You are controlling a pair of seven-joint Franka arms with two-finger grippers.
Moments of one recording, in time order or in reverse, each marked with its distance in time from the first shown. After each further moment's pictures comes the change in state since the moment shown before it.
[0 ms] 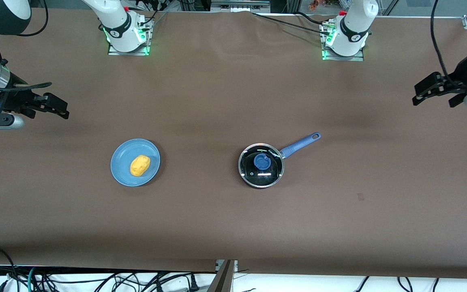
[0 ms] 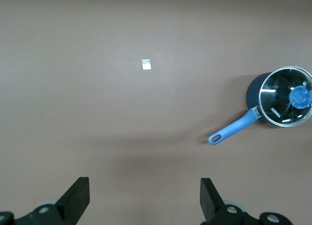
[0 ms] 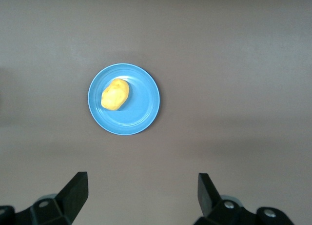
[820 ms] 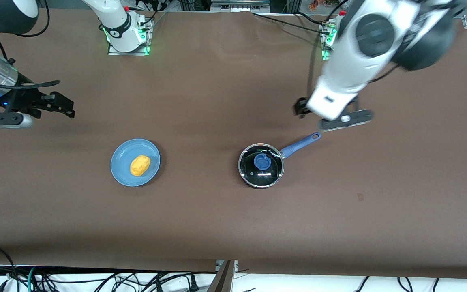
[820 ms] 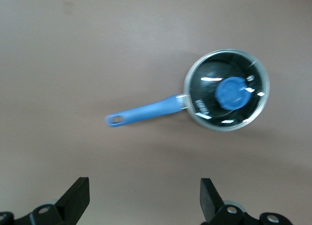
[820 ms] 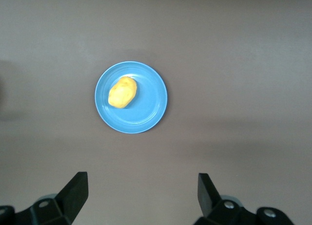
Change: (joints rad) left arm -0.266 0.315 -0.236 0.125 0.067 0.079 -0.757; right arm 0.023 0.007 0.019 0.000 0.000 0.000 0.000
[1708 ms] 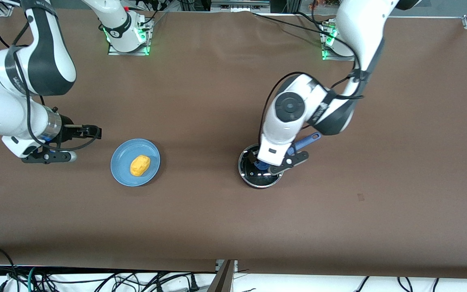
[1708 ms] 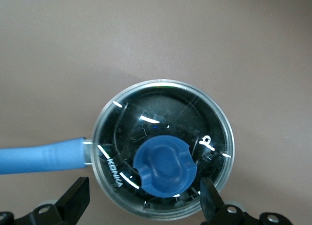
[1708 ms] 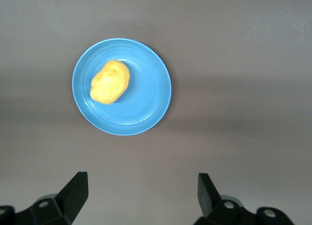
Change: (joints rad) left arm -0.110 0.357 0.006 0.056 0.137 0.411 -0.335; right arm 0.010 0.231 -0.001 0.004 -0.017 0.063 -0.002
